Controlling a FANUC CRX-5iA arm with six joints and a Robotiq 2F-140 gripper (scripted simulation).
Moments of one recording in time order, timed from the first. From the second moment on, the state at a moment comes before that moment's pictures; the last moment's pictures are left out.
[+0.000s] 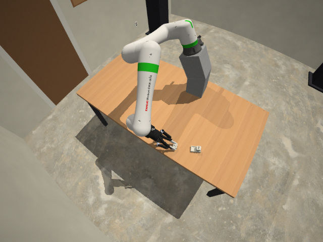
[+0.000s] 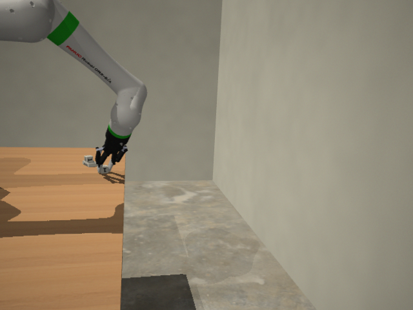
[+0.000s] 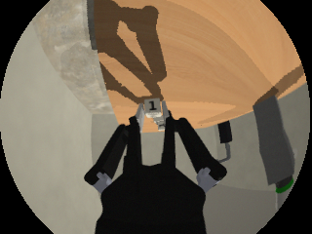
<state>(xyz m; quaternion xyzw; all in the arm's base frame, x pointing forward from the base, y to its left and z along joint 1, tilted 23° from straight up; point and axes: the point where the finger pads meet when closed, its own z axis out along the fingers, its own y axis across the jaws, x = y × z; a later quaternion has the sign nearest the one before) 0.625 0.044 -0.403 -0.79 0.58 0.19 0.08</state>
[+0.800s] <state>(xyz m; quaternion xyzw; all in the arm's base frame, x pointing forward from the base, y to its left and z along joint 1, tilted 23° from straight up) 0.625 0.044 -0.403 -0.79 0.58 0.19 0.08</state>
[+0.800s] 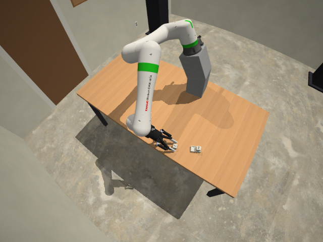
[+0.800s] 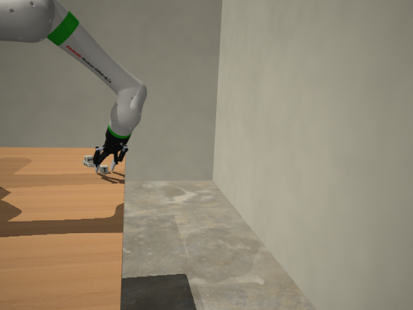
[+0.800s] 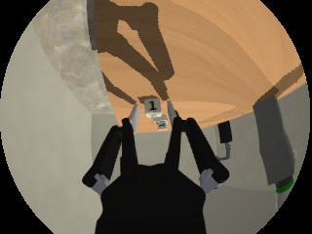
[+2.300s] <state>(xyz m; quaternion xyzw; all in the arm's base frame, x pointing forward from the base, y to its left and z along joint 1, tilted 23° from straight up) 0.621 0.070 -0.340 -0.79 0.58 0.18 0.07</state>
